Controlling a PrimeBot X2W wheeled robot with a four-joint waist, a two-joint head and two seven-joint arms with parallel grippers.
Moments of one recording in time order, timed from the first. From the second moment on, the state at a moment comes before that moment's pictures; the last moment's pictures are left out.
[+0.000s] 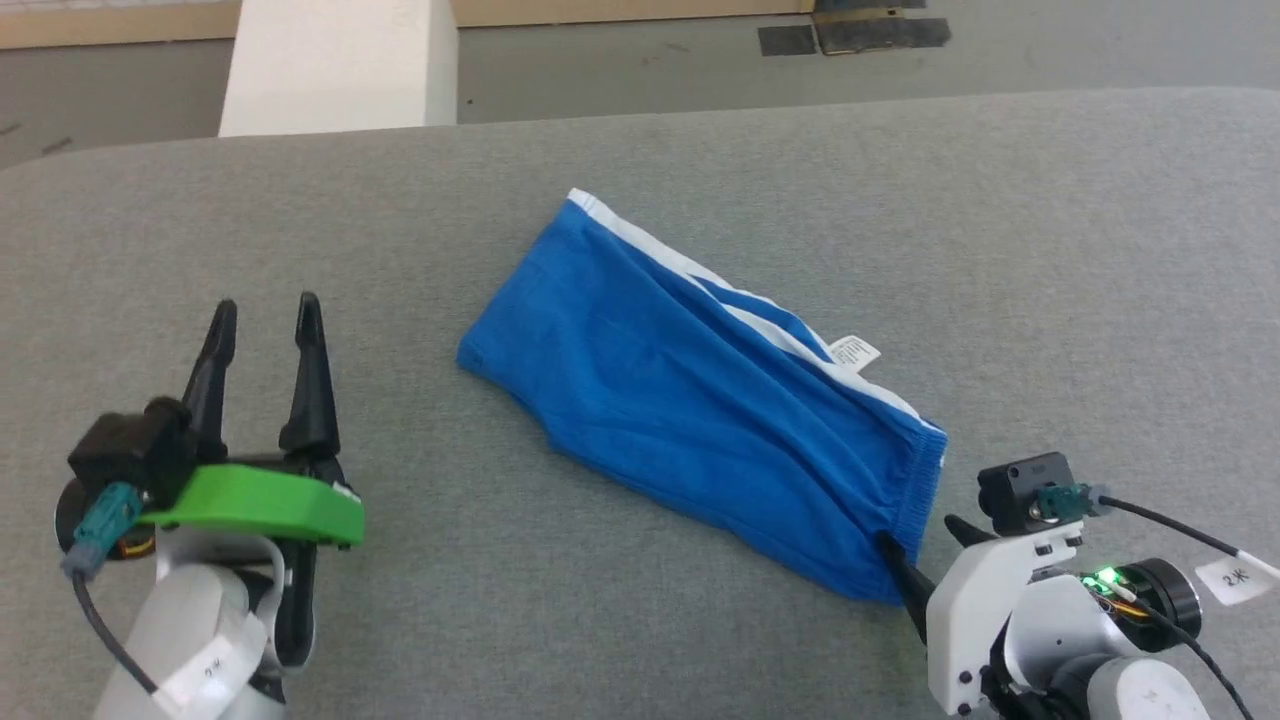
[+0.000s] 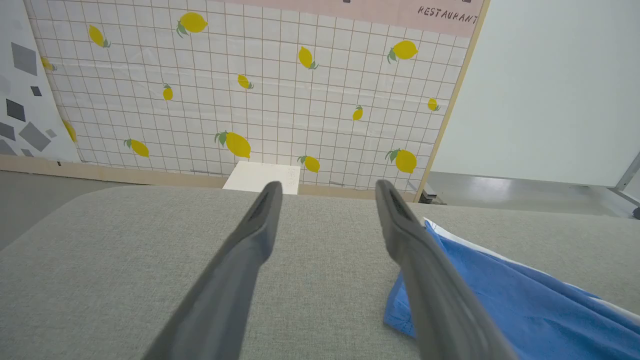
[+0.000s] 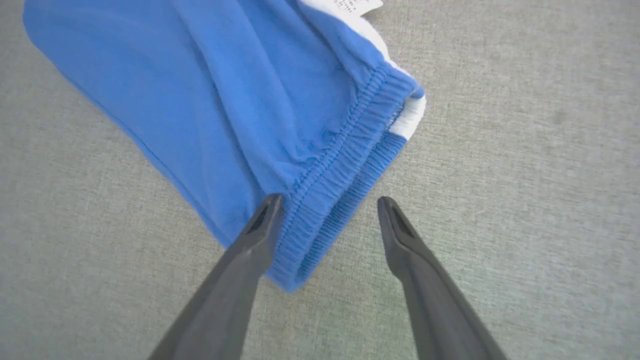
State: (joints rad) left arm -0.23 0.31 -0.13 0.09 -0.46 0.04 -0.26; right arm 0.00 -0.05 0.09 -0.12 0.13 0.13 0.65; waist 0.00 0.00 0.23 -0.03
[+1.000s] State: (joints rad) left arm -0.37 0.30 -0.26 0.21 -0.48 0.02 0.16; right arm -0.12 -0.05 0.06 0.09 0.12 0.13 0.61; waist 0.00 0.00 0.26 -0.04
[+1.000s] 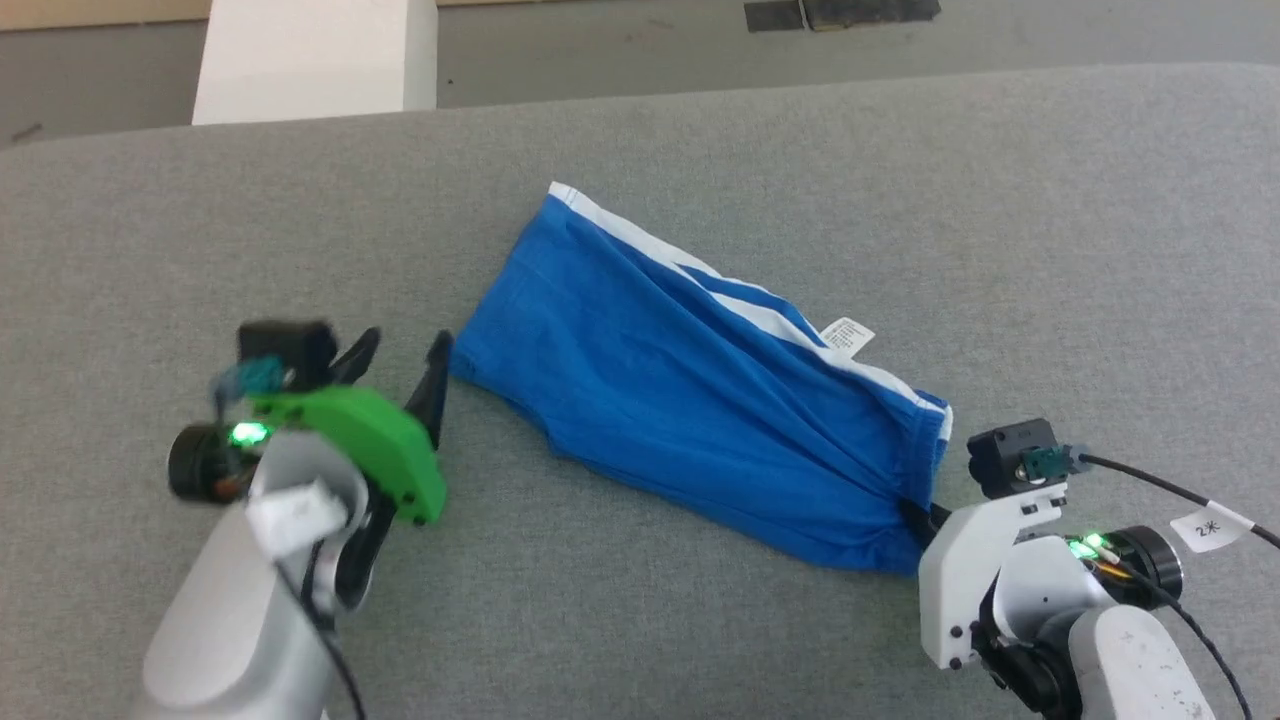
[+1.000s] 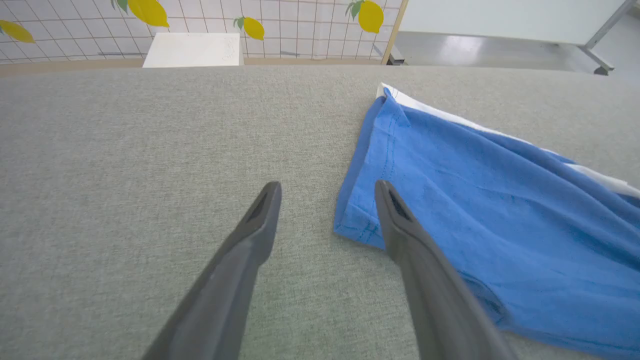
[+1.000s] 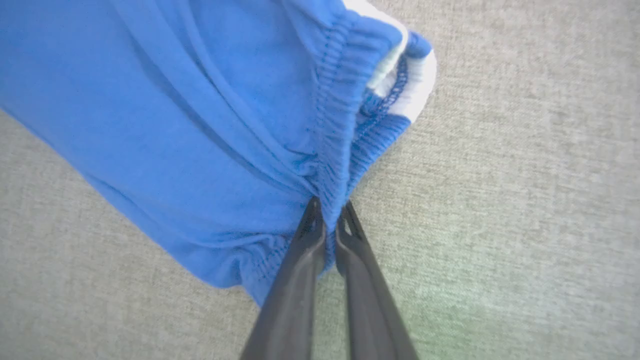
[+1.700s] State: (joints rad) left arm -0.60 0.30 -0.39 0.38 -0.49 0.01 0.61; right arm -0.18 -0.04 0.10 0.08 0.16 0.14 0.57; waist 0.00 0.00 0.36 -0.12
